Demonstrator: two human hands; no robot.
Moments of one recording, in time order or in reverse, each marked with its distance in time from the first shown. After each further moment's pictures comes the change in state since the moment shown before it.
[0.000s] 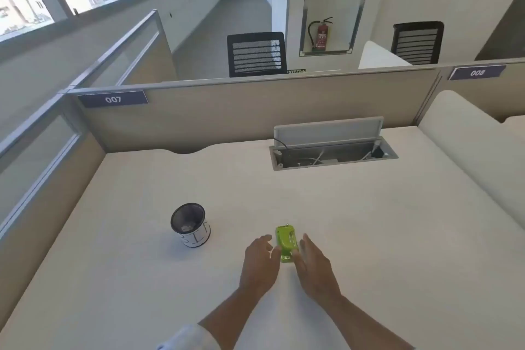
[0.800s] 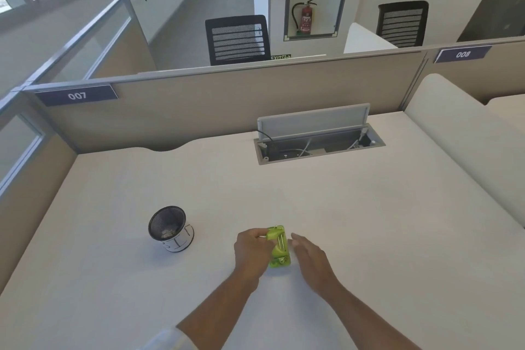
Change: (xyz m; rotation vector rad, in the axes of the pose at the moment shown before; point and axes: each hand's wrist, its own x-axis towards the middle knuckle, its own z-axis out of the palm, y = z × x) left_hand 0.018 0.037 0.000 -0.450 -0.003 -0.310; right_hand 0.011 0.008 -0.026 0.395 -0.069 0.115
